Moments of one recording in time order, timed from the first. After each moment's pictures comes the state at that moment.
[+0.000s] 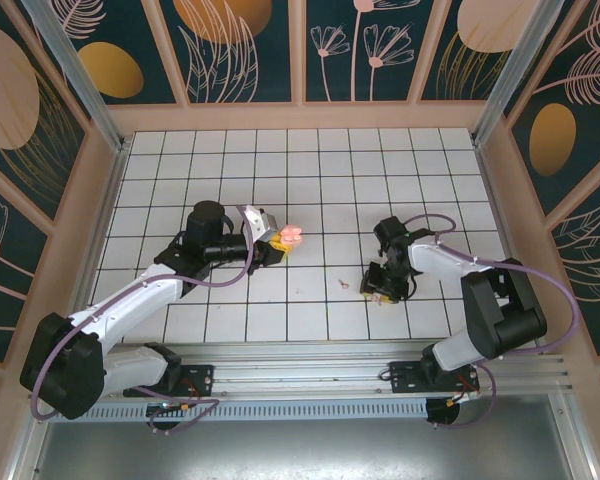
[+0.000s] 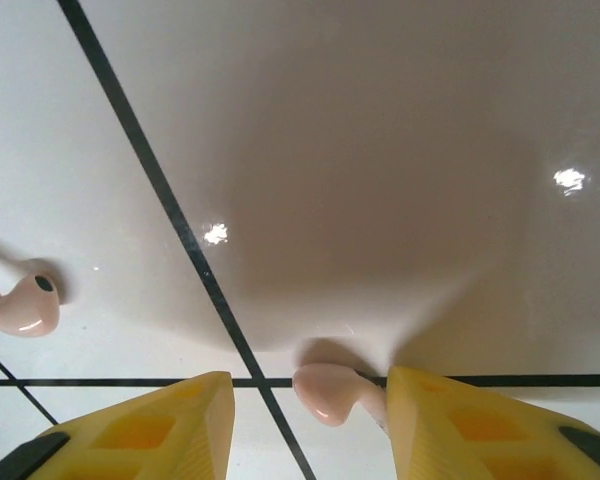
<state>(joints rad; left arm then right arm) -0.53 1.21 0.70 0.09 0.76 0.21 0.40 1.48 0.75 -0.79 -0.27 0.62</state>
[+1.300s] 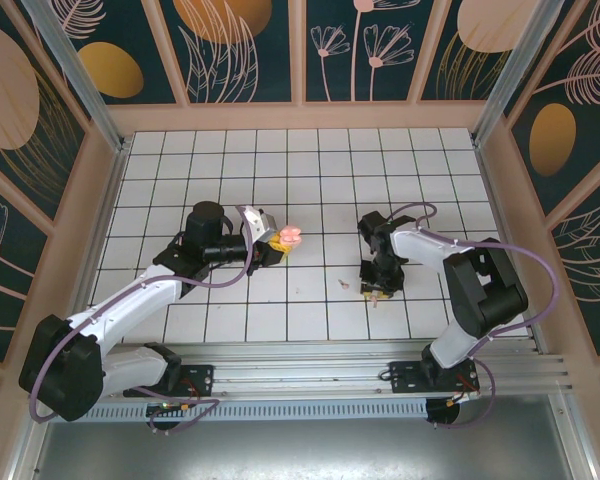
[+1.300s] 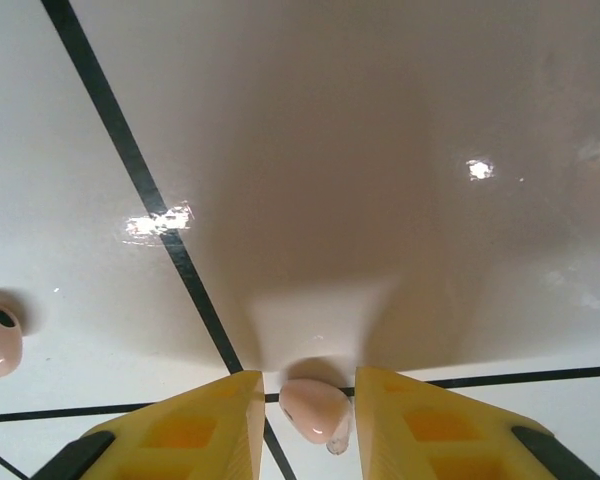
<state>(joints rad) -0.53 1.20 0.70 0.07 0.75 0.21 0.48 1.63 0.91 -0.93 -0.15 0.61</state>
